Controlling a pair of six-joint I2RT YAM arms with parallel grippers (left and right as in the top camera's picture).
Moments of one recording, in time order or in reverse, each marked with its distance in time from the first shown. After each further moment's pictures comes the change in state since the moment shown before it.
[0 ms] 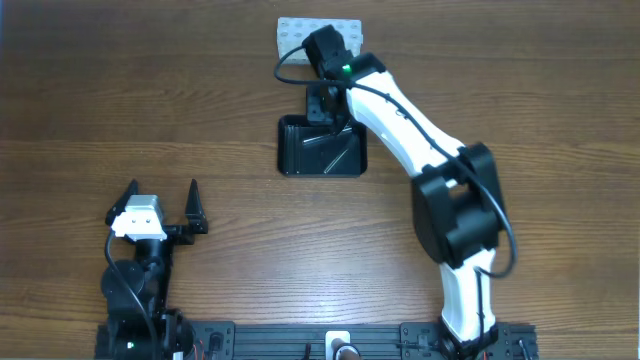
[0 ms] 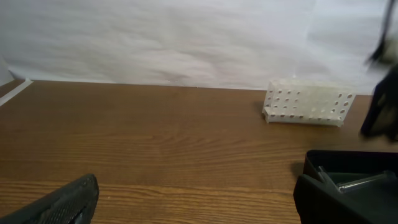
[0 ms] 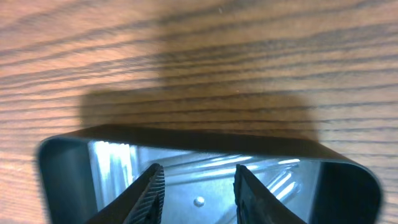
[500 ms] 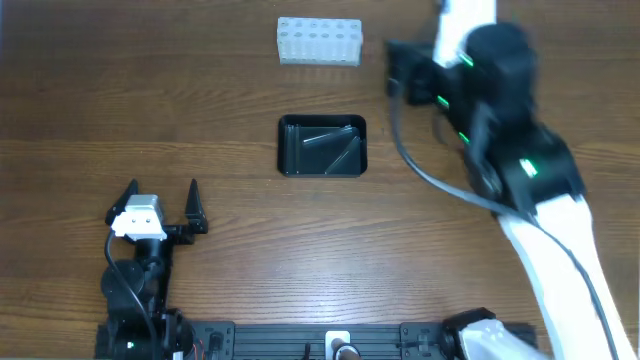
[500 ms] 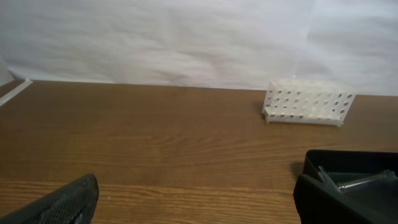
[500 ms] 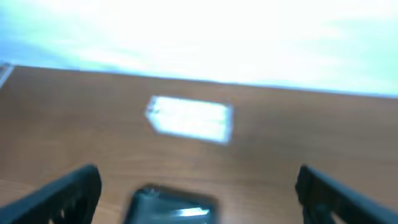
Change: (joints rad) left arm 0.000 0.000 0.000 0.000 0.000 0.000; right arm -0.232 -0.898 -0.415 0.294 0.103 -0.295
